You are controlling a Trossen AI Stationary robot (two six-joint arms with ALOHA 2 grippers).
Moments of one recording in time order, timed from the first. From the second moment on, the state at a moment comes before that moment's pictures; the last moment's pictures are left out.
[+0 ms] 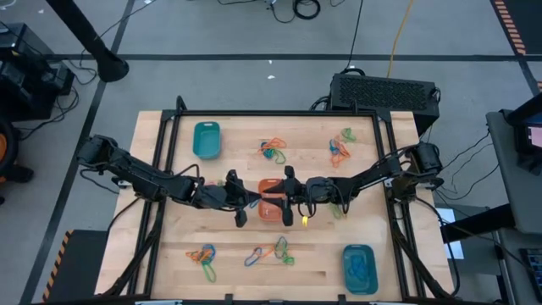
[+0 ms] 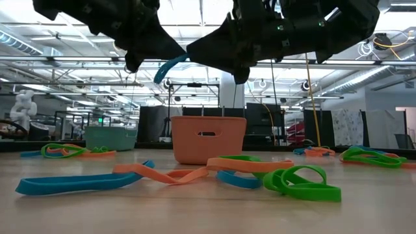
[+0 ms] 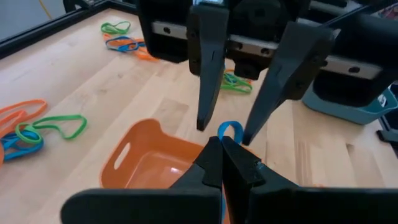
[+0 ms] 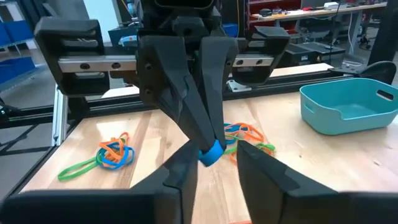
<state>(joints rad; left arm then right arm) -0.30 1.38 0.69 0.26 -0.42 -0.40 0.16 1.76 0.79 0.84 0.18 0.18</state>
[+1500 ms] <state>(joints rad) -0.34 1.26 0.69 -0.59 -0.19 -0.75 0.60 1.27 0.79 -0.16 -0.08 0.98</state>
